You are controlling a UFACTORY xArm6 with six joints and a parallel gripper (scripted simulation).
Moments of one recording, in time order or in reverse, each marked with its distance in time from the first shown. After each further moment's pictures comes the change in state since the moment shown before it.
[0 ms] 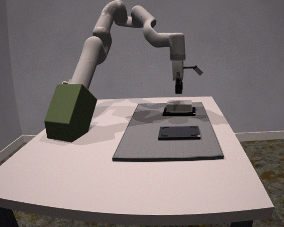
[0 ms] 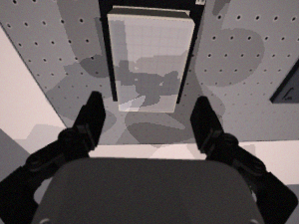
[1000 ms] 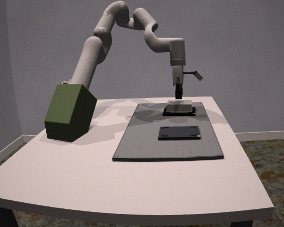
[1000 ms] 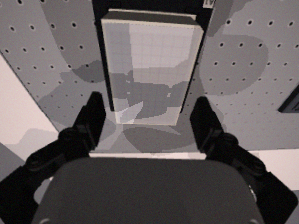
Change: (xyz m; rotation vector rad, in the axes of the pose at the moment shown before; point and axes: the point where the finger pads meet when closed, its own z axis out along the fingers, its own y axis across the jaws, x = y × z) arm -0.001 0.000 0.026 0.001 0.001 -0.005
